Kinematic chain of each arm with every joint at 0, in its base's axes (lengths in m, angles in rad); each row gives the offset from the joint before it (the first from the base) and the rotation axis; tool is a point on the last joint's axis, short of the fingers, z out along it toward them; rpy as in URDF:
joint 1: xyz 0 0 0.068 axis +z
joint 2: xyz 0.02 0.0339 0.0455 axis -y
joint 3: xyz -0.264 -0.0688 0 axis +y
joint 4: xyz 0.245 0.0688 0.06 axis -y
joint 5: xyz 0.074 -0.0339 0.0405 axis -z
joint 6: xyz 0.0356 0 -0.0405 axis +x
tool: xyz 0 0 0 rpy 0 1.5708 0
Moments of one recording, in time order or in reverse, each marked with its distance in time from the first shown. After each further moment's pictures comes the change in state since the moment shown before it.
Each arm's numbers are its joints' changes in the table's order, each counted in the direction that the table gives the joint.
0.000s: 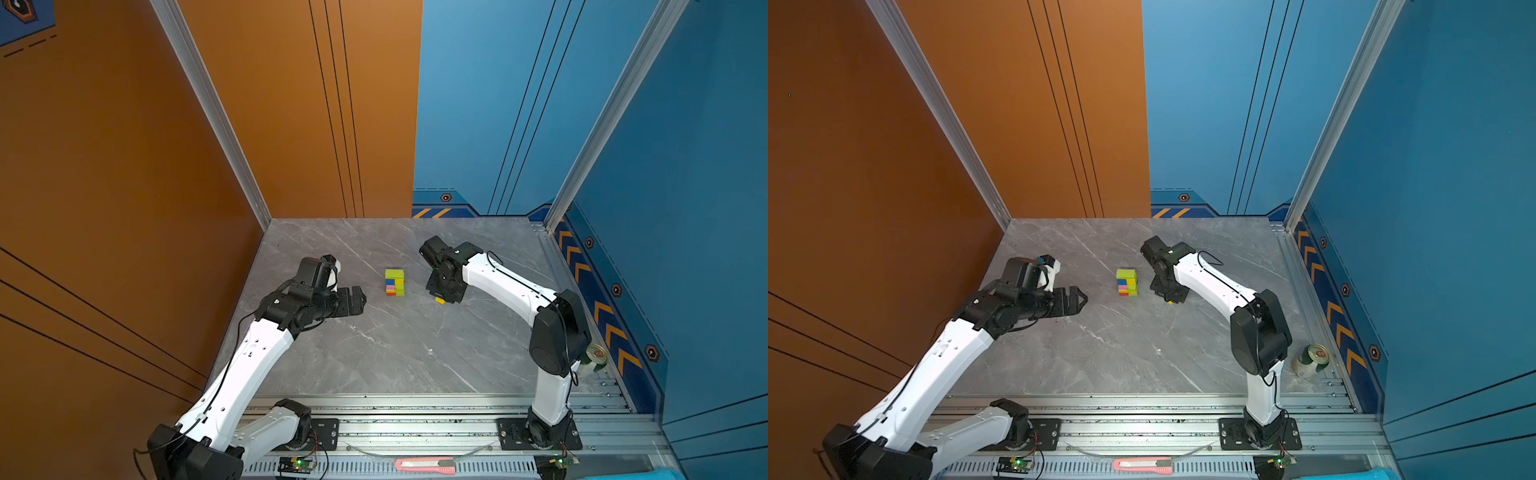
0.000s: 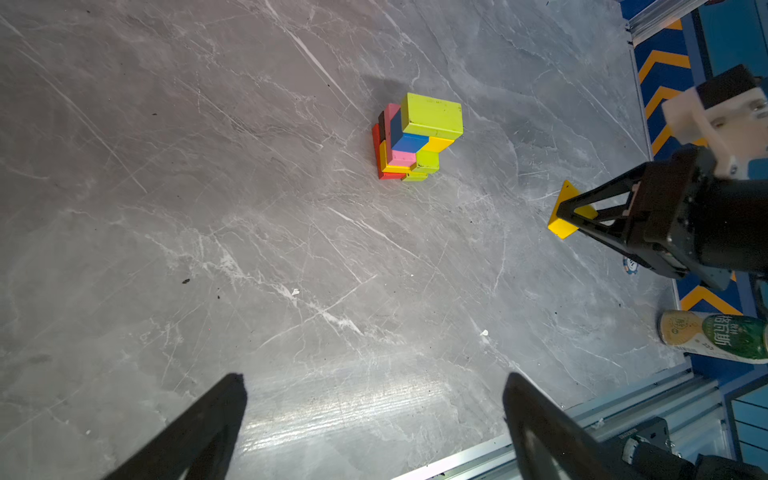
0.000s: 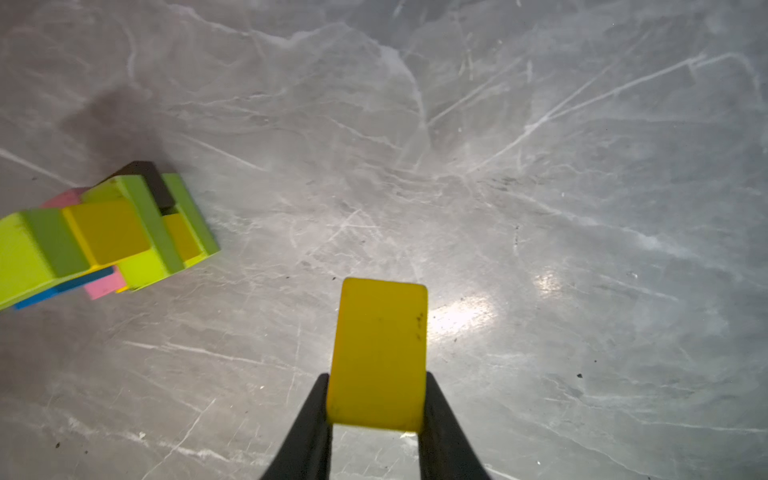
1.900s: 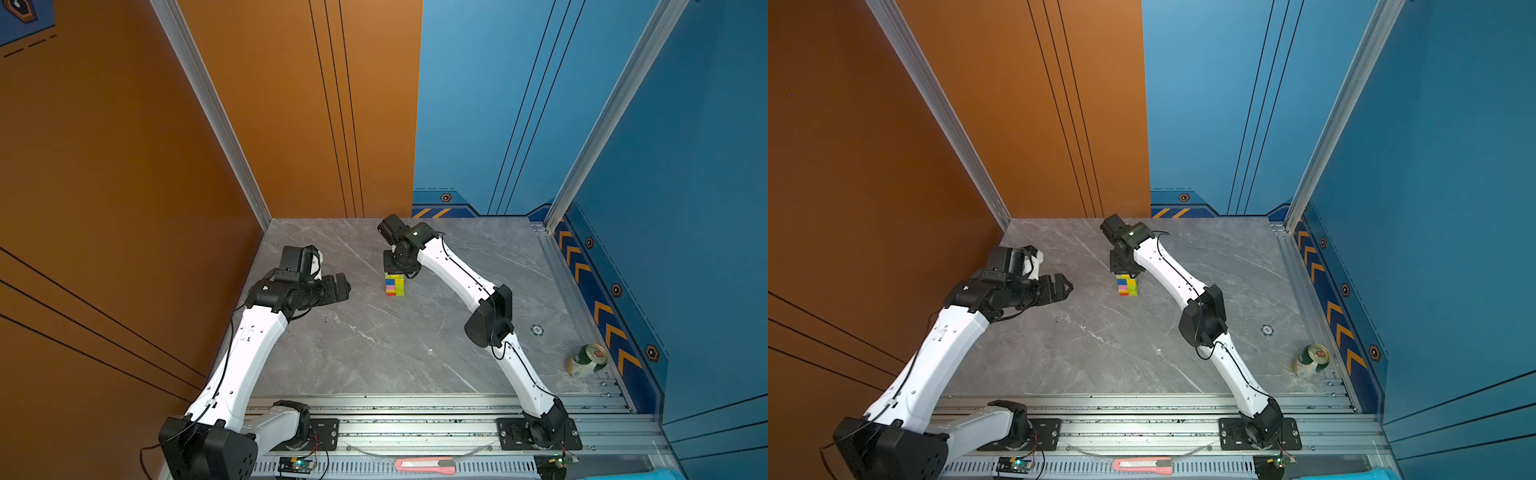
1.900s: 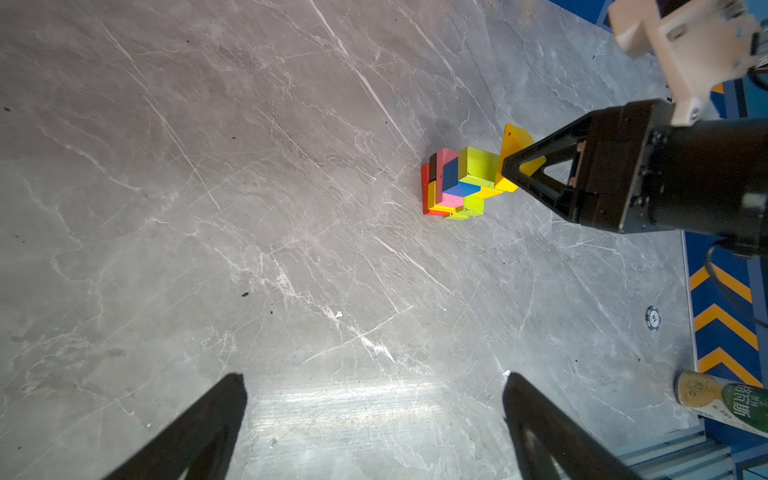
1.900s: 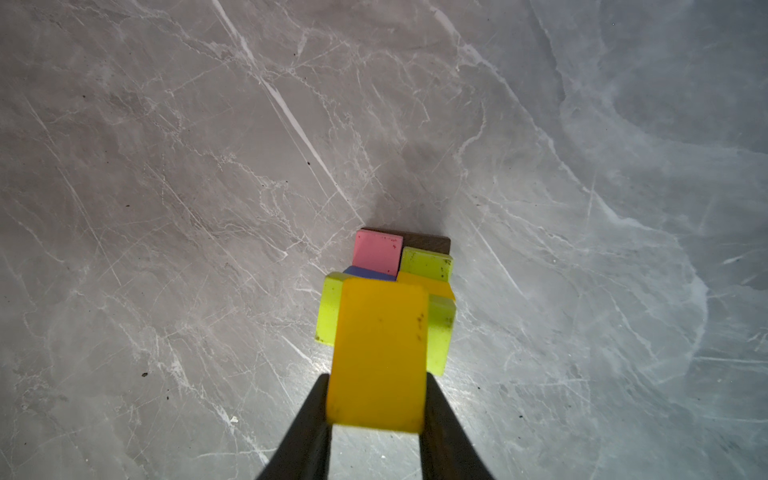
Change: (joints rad) left arm 0.183 -0.080 -0.081 -0.037 0.035 0.055; right arm 0.074 -0.579 -0.924 -0.169 -0.077 -0.417
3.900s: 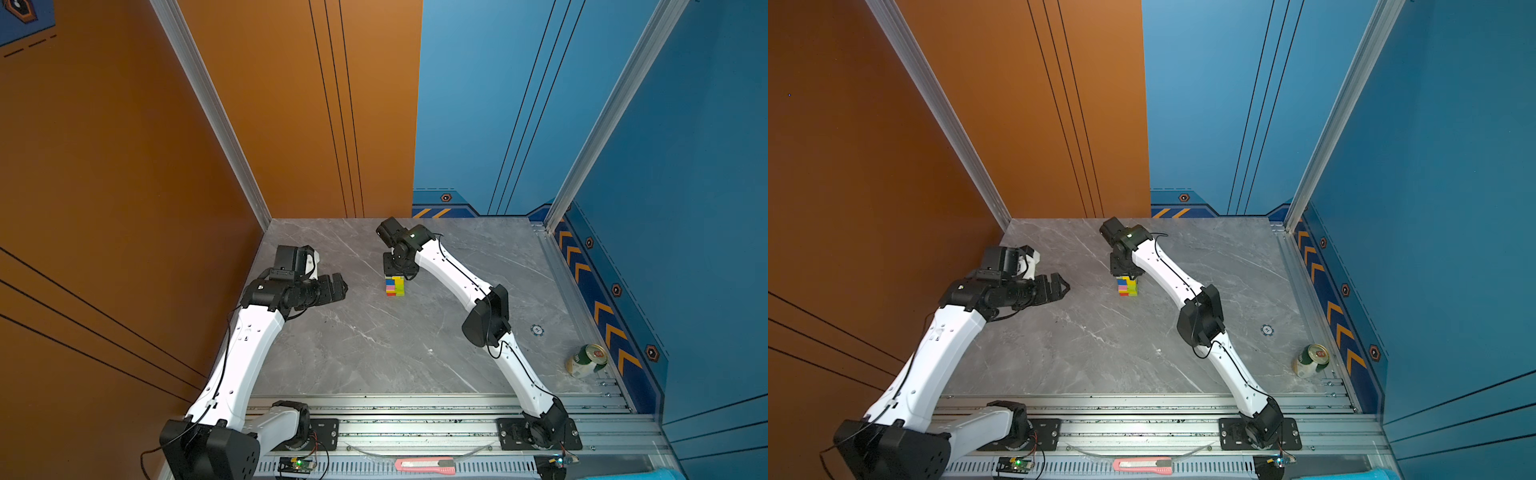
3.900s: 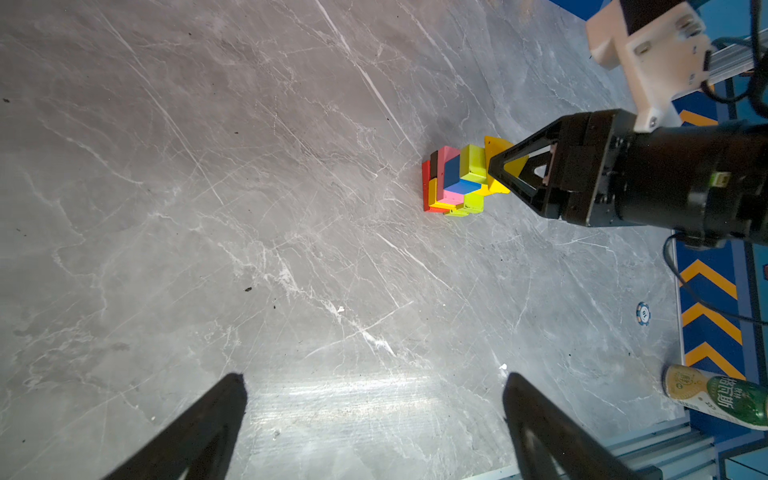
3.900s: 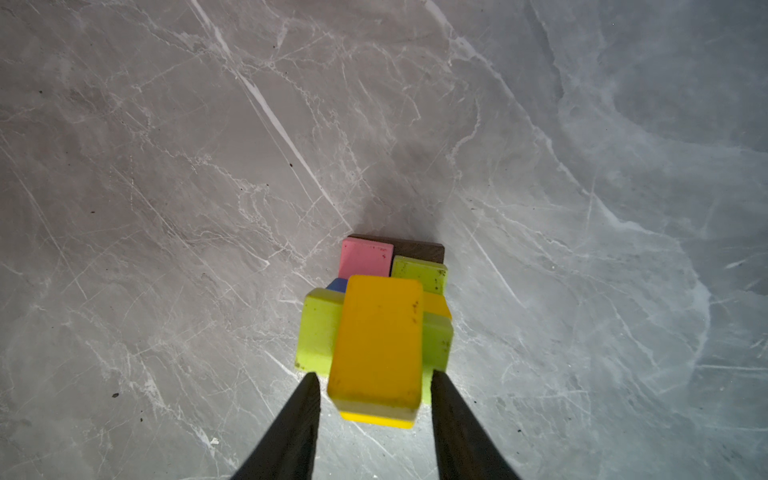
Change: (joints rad) left arm 0.043 -0.001 -0.007 -0.024 0.045 0.025; right arm 0.003 -0.029 -0.009 -0.002 0.026 0.001
